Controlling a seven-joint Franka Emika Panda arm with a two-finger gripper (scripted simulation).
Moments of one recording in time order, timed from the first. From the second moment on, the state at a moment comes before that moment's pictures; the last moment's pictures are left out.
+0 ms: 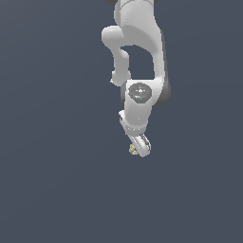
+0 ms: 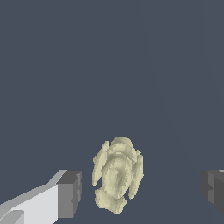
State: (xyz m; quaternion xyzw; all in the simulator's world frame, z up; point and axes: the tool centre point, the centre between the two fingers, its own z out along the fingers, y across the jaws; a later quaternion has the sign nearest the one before) arm 0.018 0.051 0.100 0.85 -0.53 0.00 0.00
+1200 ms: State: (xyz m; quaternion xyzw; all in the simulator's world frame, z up) arm 0.022 0.073 0.087 0.76 -0.65 0.00 0.00
